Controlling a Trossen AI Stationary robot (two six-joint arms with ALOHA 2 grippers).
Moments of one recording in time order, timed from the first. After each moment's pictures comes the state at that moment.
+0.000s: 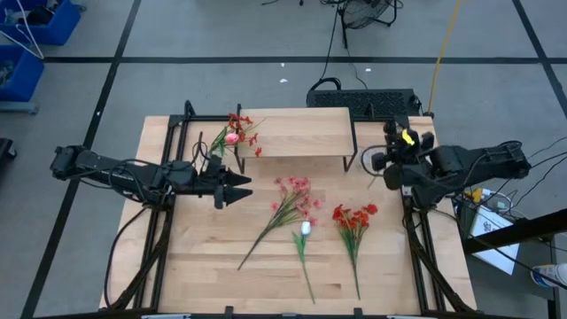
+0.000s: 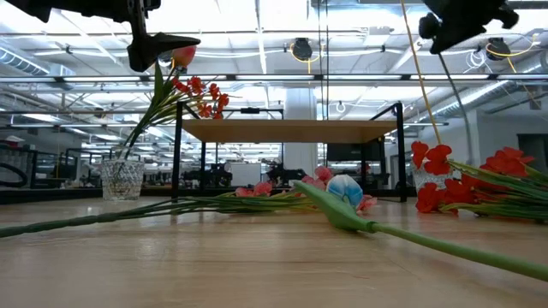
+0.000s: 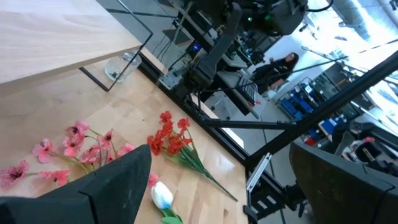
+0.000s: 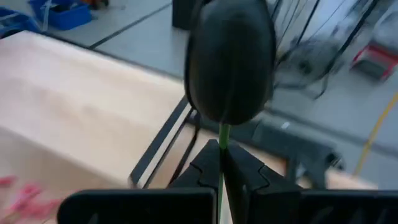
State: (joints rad) left arm -0.14 0.90 0.55 0.24 -0.16 -0.79; right arm 0.16 0.91 1.04 -1.35 1.11 1.03
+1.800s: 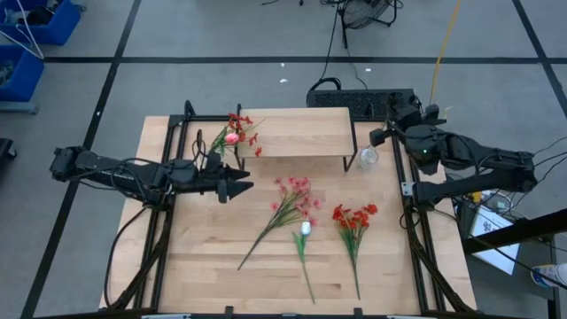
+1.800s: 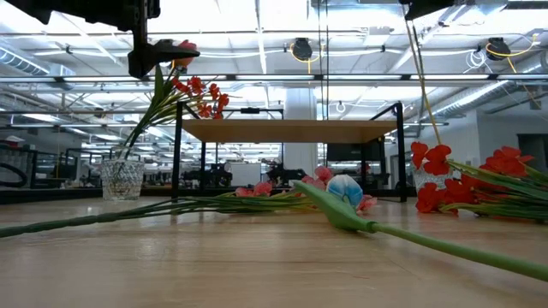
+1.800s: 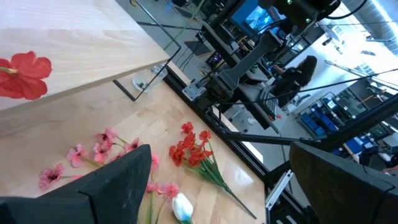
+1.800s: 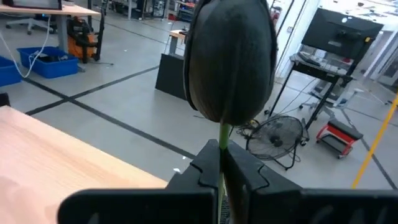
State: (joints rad) left arm -0.11 0.90 0.55 0.20 -0.24 -0.81; right arm -0.05 0.84 1.08 -0.65 1.18 0.15
